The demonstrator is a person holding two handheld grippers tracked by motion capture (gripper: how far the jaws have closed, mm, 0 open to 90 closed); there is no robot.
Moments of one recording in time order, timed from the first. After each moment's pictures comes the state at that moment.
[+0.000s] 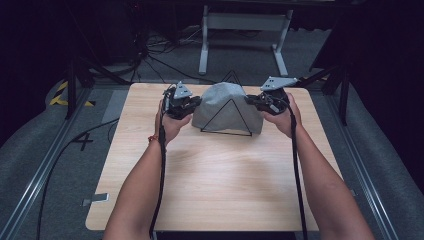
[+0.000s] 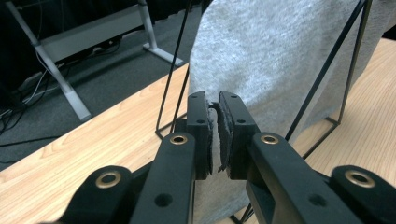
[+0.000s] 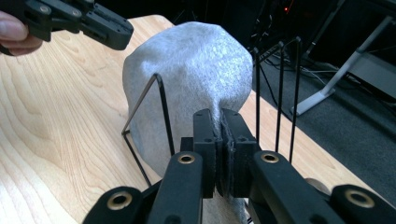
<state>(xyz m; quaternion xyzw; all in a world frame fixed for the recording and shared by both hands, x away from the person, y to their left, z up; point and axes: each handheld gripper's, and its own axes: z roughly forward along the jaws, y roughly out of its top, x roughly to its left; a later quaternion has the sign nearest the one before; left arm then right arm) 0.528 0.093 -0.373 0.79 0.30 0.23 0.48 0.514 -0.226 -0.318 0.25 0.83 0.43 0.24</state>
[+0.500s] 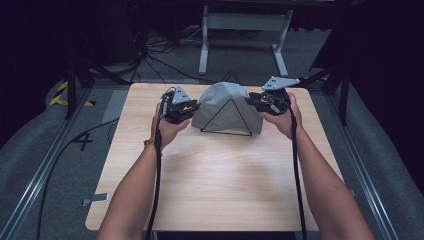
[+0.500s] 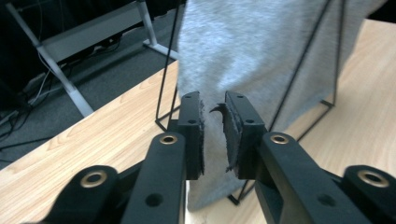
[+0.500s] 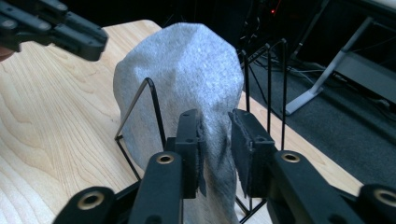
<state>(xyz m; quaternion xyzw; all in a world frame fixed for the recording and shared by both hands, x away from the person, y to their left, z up) 0.507 0.100 -0.371 0.81 0.27 0.24 0.47 0.508 -0.228 -0.314 0.27 0.82 0.43 0.27</state>
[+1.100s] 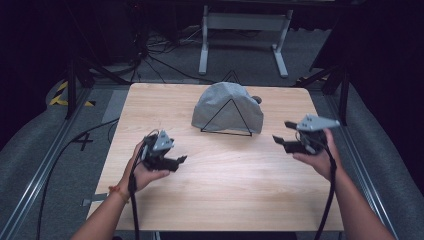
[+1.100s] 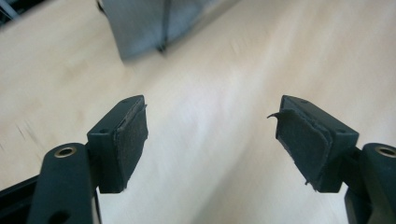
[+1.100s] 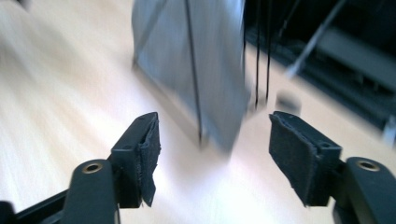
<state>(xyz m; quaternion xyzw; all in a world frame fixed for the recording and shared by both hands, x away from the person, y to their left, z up) 0.380 0.155 -0.430 0.87 0.27 0.17 0.38 0.393 -0.310 -0.355 0.30 0.83 0.39 0.28</state>
